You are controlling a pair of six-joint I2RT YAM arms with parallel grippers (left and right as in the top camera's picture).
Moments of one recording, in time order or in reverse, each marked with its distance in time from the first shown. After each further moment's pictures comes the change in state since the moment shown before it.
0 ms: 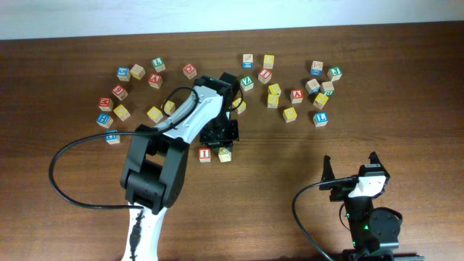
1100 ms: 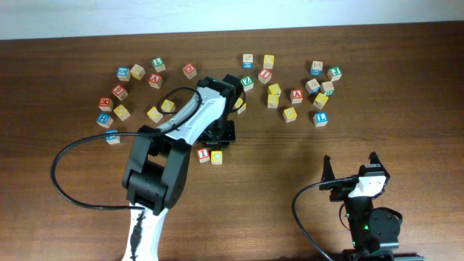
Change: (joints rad) left arm -0.017 -0.003 -0.001 -0.022 -0.181 -0.037; right arm 0.000 0.000 0.000 0.000 0.000 0.000
